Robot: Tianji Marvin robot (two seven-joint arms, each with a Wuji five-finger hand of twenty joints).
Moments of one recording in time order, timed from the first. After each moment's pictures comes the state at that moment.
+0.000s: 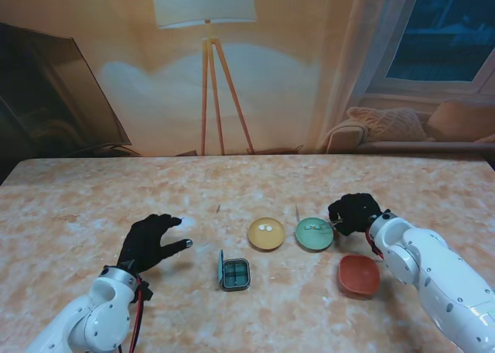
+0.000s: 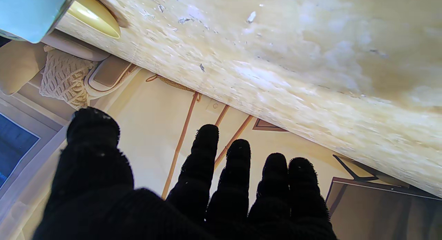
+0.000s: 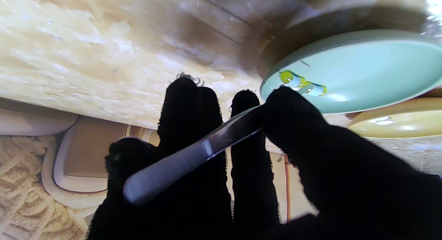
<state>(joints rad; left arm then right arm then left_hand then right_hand) 1.73 -1.12 -1.32 -1.58 0.73 -0.03 0.21 -1.26 -1.01 1.08 -1.20 -1.11 -0.22 -0.09 0.61 -0.12 -0.02 -0.06 0.53 0.18 0.22 0.34 0.42 0.18 0.23 0.23 0.21 0.19 0.26 0.22 -0.02 0.09 0.61 0.31 0.53 -0.69 1.18 -0.29 0.85 -0.08 0.83 -0.05 1.07 0.04 0.55 0.37 1.06 -0.06 1.00 0.46 0.80 -0.08 1.58 0.52</state>
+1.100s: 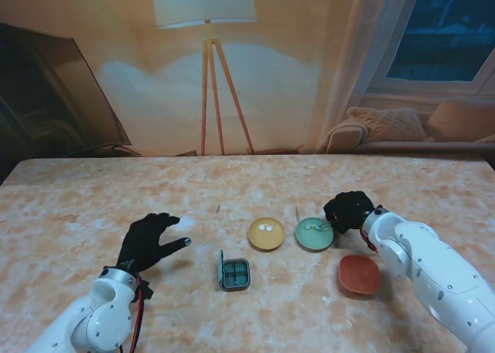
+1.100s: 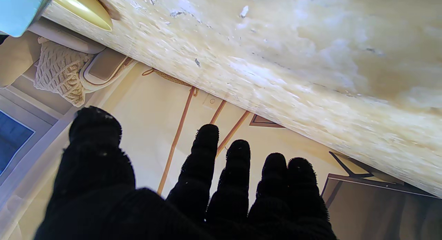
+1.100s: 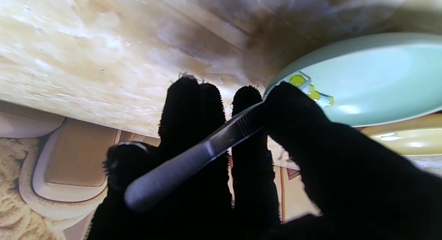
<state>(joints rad) 1.72 -1.13 -1.31 -1.54 0.72 -0.04 0.26 -1.16 -1.01 0.97 -1.12 -1.10 -0.22 -0.09 0.62 -0.12 -0.02 -0.06 0.53 0.18 0.22 0.34 0.41 0.18 0.24 0.23 0.21 0.19 0.26 0.22 -0.02 0.08 0.61 0.31 0.54 -0.73 1.18 -0.29 0.89 -0.10 0.88 -0.06 1.12 0.02 0.57 0.37 1.11 -0.08 1.04 0.46 0.84 -0.09 1.59 0.55</state>
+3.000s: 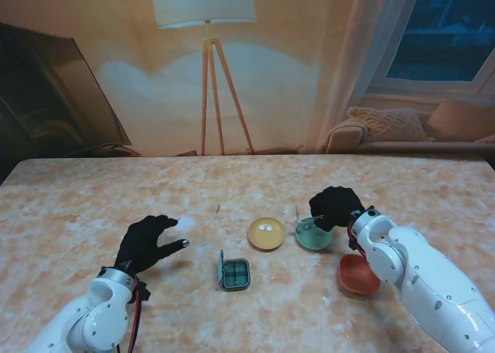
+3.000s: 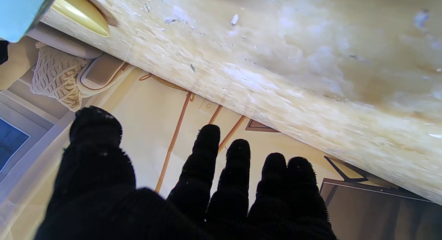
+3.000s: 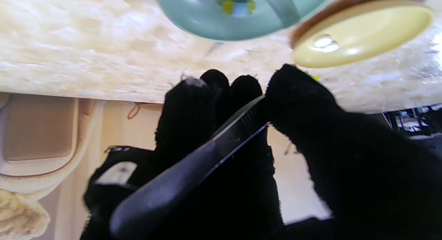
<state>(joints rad) 1.73 -1.12 -1.33 -1.55 0.71 -0.04 0.22 -1.25 -1.04 1.04 -1.25 -0.97 -0.23 -0.15 0.63 -0.12 -0.02 -0.06 0.53 0.20 0.22 0.33 0.41 0.18 0.26 0.23 0.21 0.19 0.26 0.22 -0.02 0.07 0.63 0.31 0.52 -0.92 1.27 -0.28 1.03 -0.07 0.96 -0.07 1.31 -0.01 0.59 0.37 1.32 -0.09 1.13 0.41 1.05 -0.08 1.64 0.57</state>
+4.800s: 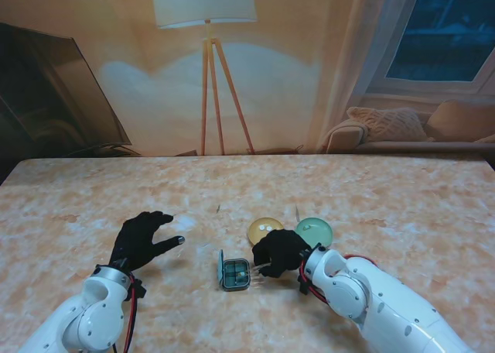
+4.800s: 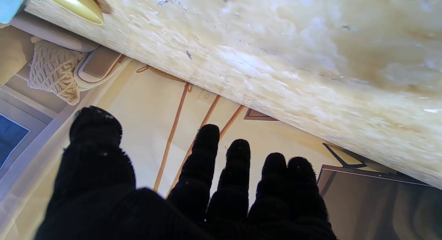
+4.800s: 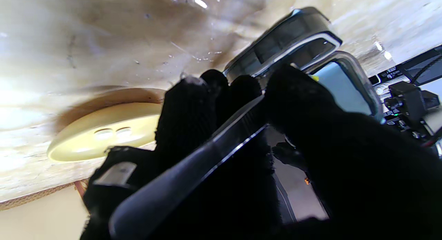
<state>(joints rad) 1.74 -1.12 -1.35 -1.57 0.73 -0.05 0.23 -1.28 -1.09 0.78 -1.31 -0.74 -0.30 -0.09 0.63 -0.12 -0.02 -0.06 0.53 0.19 0.22 0.33 0.41 0.18 0.26 0.23 0.21 0.19 0.26 0.22 -0.02 0.07 0.63 0.31 0.52 -0.92 1.28 -0.29 1.04 -0.07 0.96 -0.07 1.31 -0.01 0.58 0.38 1.32 -0.09 1.13 0.40 1.05 -0.07 1.65 0.57</state>
